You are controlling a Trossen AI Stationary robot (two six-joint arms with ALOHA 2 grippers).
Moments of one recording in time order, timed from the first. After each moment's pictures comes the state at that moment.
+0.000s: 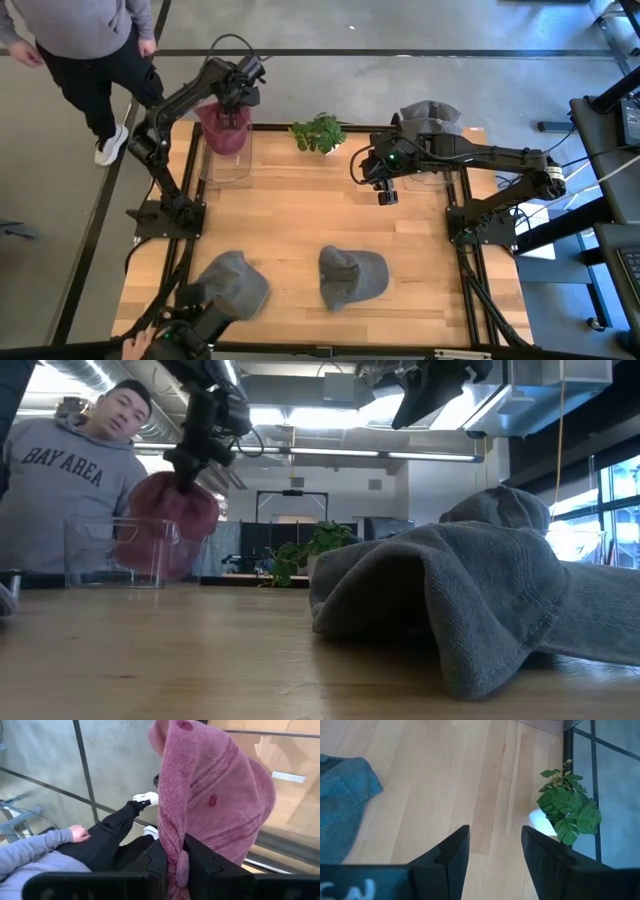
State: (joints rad) left arm 0.95 1.72 1.66 -1.33 -0.49 0.80; right arm -0.14 1.38 1.37 -0.86 0.09 -0.43
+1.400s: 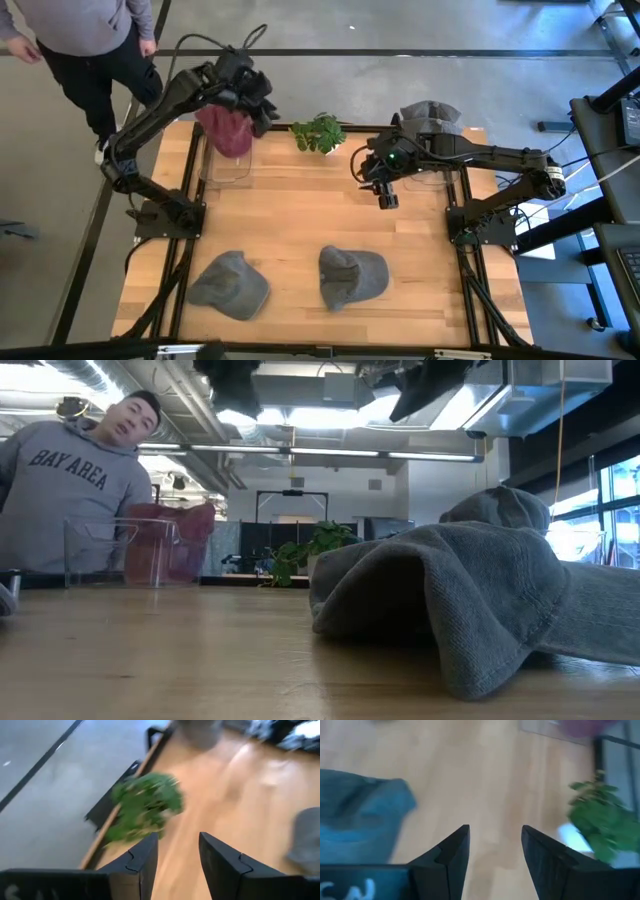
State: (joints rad) left arm 0.73 1.42 1.66 -1.02 0.26 0.19; right arm -0.14 1.38 1.37 -0.84 -0.07 -0.37
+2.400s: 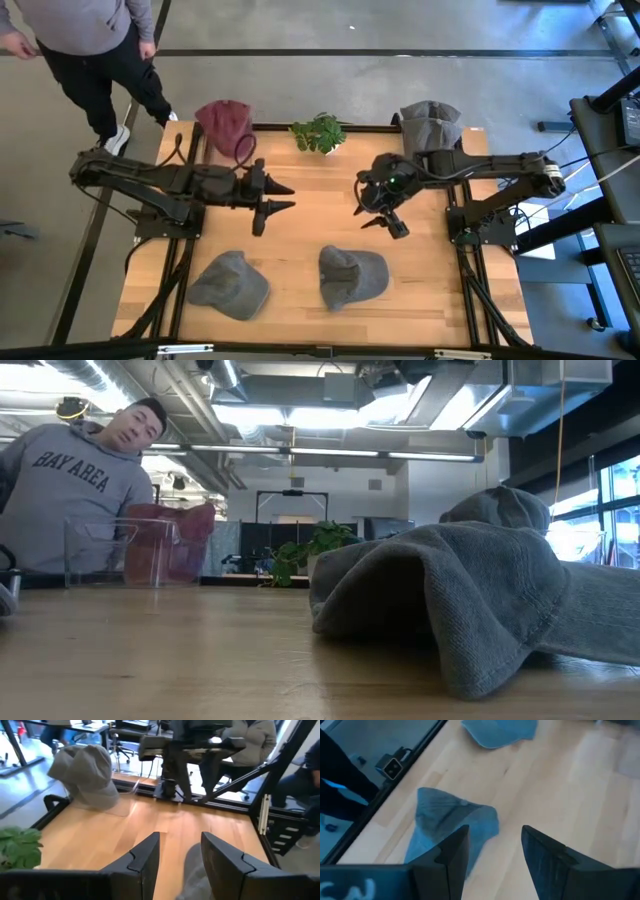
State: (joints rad) left arm -0.18 1.03 0.95 -0.19 -0.28 -0.24; right arm 0.03 1.40 1.37 -0.80 -0.32 -0.31
